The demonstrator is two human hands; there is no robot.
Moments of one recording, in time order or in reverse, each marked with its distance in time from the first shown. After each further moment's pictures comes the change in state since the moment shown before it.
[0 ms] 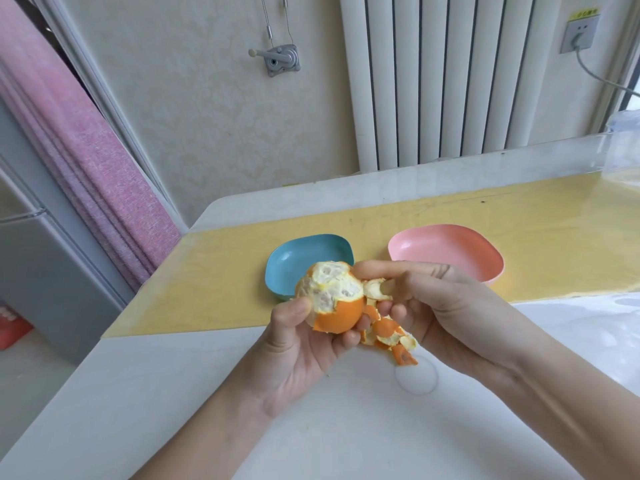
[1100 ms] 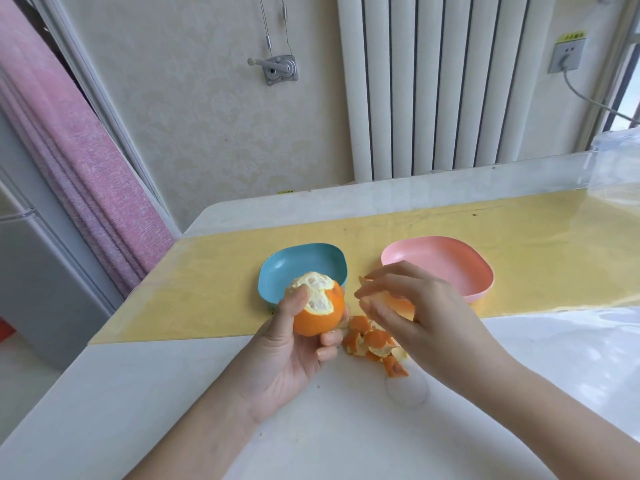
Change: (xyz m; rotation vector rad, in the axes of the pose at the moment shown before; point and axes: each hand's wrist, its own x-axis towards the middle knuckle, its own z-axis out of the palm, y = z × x) left_hand 0.004 0.004 -0.004 -0.056 0.200 -0.106; right_hand 0.017 0.023 -0.026 -1.345 0.265 -0.556
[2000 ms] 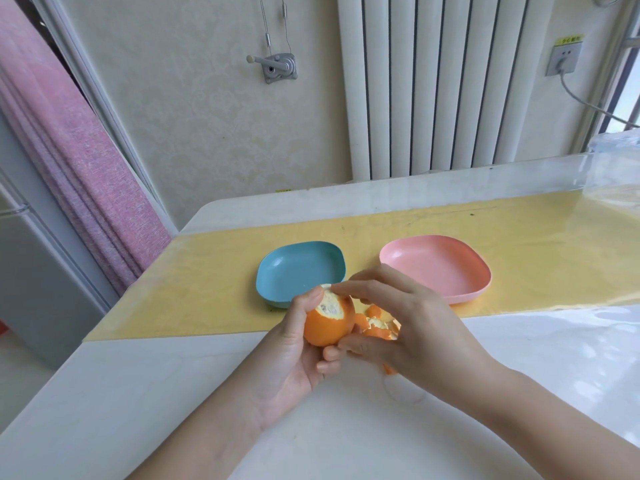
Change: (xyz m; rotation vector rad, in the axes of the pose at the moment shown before) left_hand -0.006 -0.007 0.020 0.183 0.215 -0.078; right_hand -0.005 0.000 0.008 0.016 -0.034 -0.286
